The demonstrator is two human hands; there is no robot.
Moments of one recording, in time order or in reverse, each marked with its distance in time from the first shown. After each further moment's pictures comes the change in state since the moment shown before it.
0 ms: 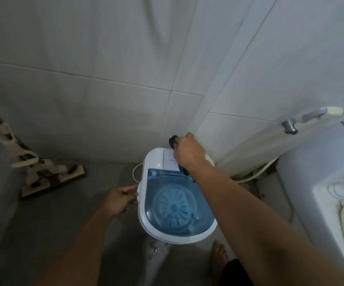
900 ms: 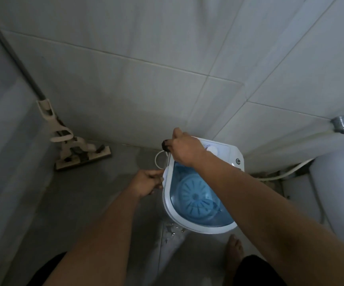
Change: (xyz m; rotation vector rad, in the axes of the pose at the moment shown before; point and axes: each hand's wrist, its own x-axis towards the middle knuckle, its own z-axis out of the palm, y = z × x) left_hand 0.014 -0.013 -0.003 -0.057 -0.002 -0.005; right_hand -0.003 -0.066 0.050 -0.261 -0.146 -0.527
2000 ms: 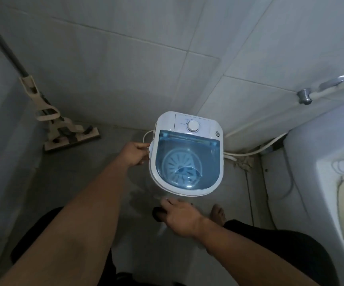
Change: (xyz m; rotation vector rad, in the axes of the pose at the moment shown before) left_hand -0.005 0.001 0.007 0.046 0.018 0.003; right_hand -0.250 -0.070 0.114 -0.003 -0.116 -0.391
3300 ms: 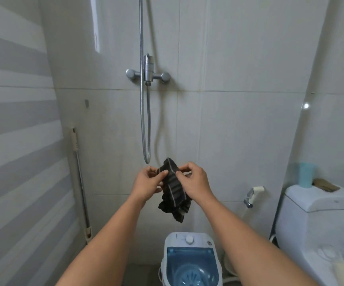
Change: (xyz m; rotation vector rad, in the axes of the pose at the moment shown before) left_hand -0.363 0.269 -0.024 -0.119 0.184 0.867; right_hand -0.105 -0.049 -0.449 0.760 1.236 0.464
